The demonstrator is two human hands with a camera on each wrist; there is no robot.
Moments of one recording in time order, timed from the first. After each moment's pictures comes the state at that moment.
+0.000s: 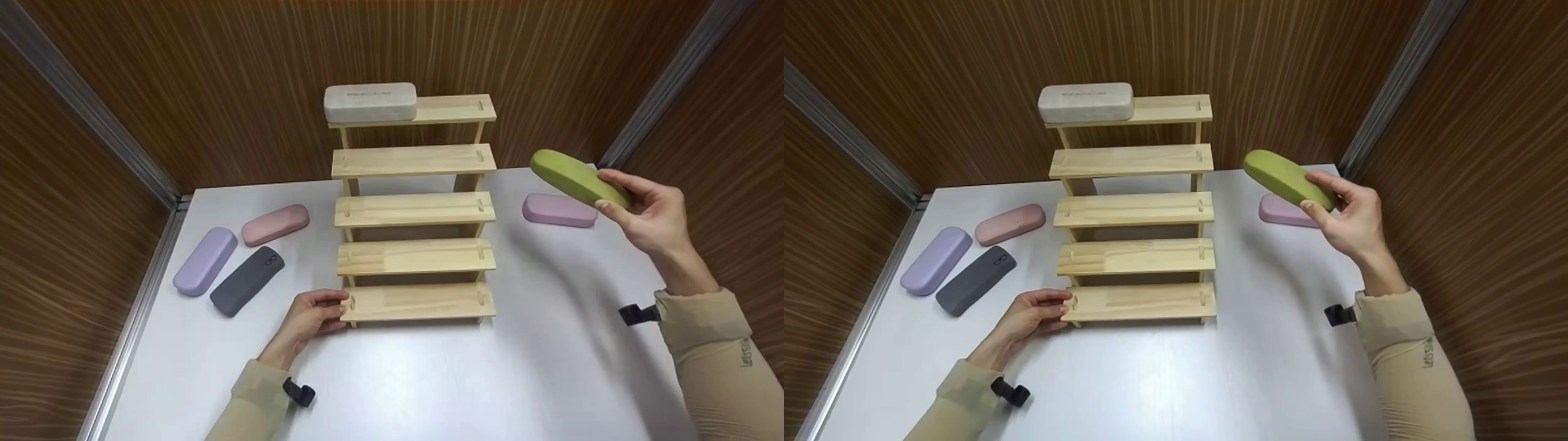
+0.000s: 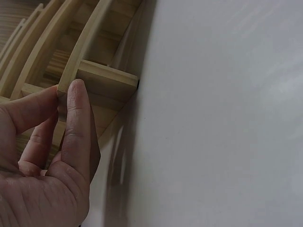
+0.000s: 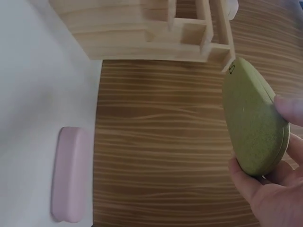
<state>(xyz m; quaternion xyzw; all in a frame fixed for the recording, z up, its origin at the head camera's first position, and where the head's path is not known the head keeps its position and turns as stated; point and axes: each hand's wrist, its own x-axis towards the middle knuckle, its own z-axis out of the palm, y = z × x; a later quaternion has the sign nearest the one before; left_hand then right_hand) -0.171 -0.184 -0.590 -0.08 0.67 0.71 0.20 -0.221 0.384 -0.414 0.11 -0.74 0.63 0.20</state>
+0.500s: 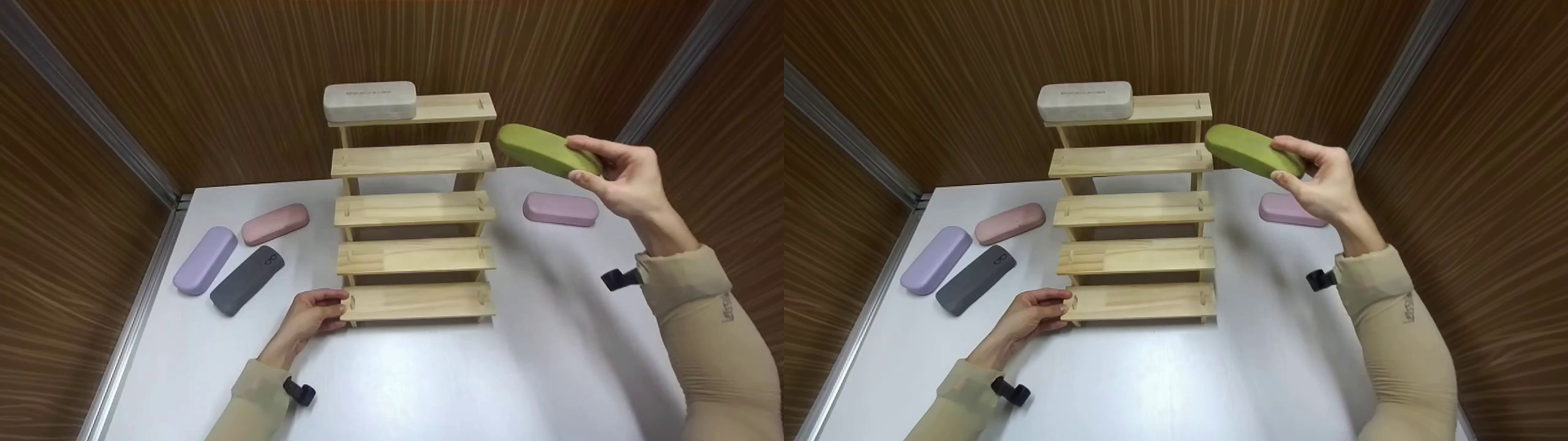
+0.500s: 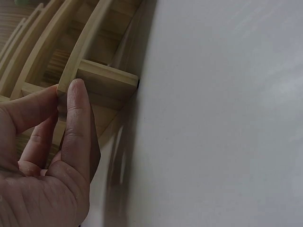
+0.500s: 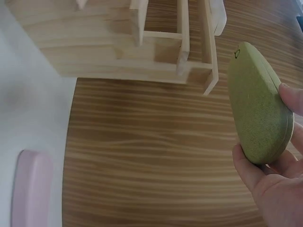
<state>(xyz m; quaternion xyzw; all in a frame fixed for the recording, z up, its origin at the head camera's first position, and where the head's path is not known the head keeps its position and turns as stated) -0.171 -0.184 -0.590 -0.09 0.66 0.72 0.20 -0.259 0.351 -0.377 0.18 -0.73 0.64 0.16</state>
